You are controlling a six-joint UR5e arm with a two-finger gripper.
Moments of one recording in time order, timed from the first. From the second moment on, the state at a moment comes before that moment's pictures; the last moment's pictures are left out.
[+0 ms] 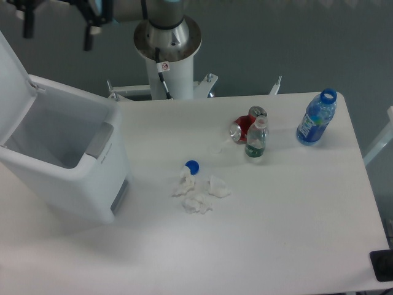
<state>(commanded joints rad) 2.14 -1.34 -1.57 -1.10 1.15 0.17</state>
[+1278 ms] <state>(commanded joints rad) 2.02 -1.36 -1.59 -1.06 1.01 0.16</state>
